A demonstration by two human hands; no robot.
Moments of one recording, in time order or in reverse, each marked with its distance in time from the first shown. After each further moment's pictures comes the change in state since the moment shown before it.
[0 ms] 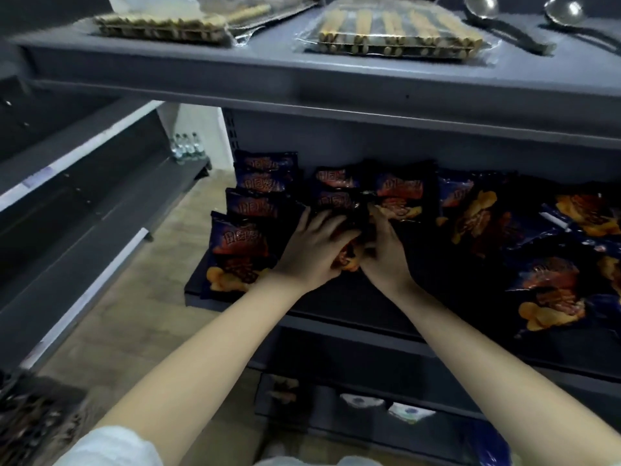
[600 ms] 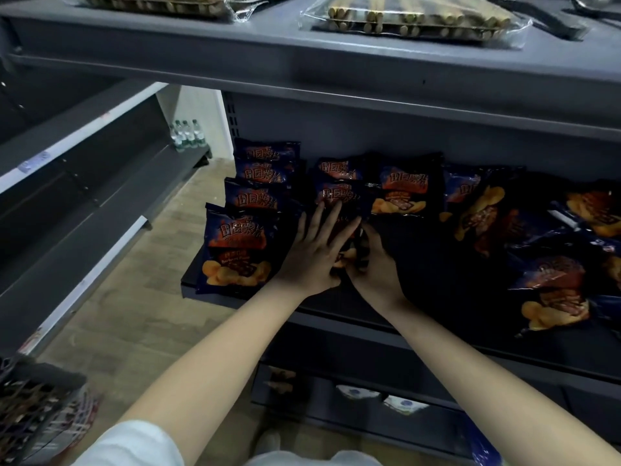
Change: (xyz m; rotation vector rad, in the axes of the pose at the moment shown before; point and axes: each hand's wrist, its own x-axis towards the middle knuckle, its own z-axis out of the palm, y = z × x) left_hand -0.009 0.003 0.032 -0.001 -0.180 -0.128; right_hand -0.024 0.011 0.019 0.025 -0.085 0.118
